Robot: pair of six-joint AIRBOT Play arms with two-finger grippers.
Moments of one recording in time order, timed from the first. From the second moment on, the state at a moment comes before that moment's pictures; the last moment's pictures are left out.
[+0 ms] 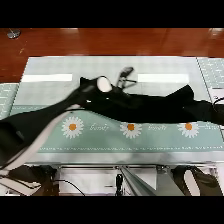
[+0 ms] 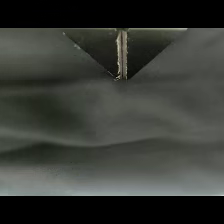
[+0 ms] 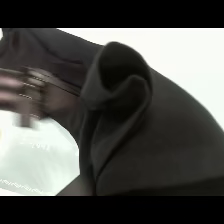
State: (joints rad) left arm -0.76 -1.77 1.47 0.78 -0.87 -1.40; right arm -0.31 -0.54 0.83 -0.90 1.40 1.39
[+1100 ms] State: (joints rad) left arm -0.01 -1.09 1.34 0.90 -1.25 -1.32; right arm 0.26 -1.17 1.26 -0.80 1.17 1.34
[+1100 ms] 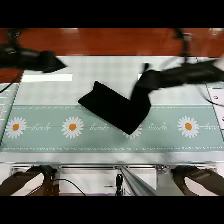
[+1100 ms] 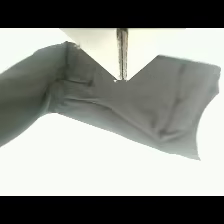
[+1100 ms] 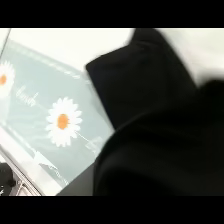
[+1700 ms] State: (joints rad) left arm 0.13 -0.58 0.83 0.90 -1.21 -1.31; right arm 0.52 -1.87 1.73 -0.72 1.05 1.40
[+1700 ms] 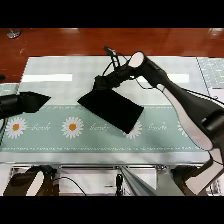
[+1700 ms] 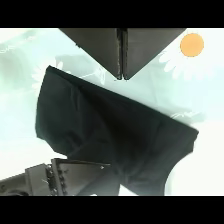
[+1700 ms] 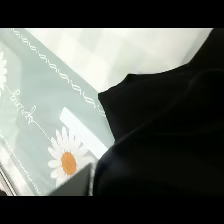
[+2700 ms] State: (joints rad) left arm 0.13 -0.56 0.72 0.90 -1.07 -1.31; right arm 0.15 -0.85 0.63 -1.08 0.88 1.75
